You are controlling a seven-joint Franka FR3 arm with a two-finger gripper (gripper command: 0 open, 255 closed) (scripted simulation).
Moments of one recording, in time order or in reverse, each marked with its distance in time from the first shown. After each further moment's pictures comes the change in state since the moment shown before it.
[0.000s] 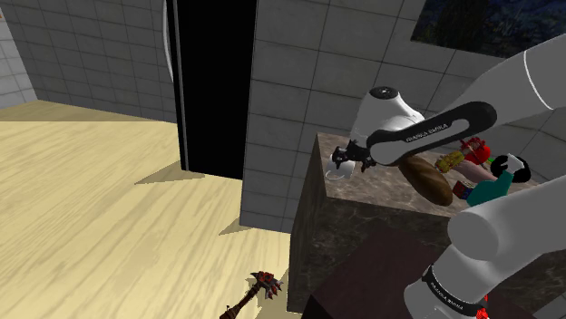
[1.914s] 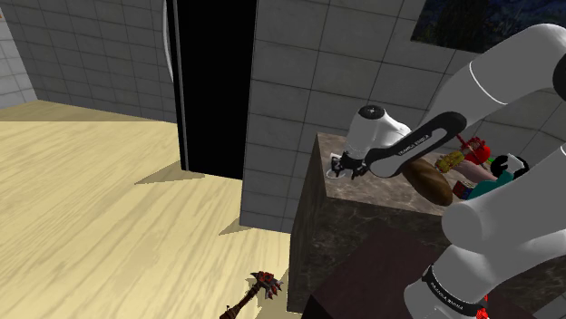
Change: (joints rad) arm -0.244 0.230 0.139 0.044 -0.309 0.182 0.317
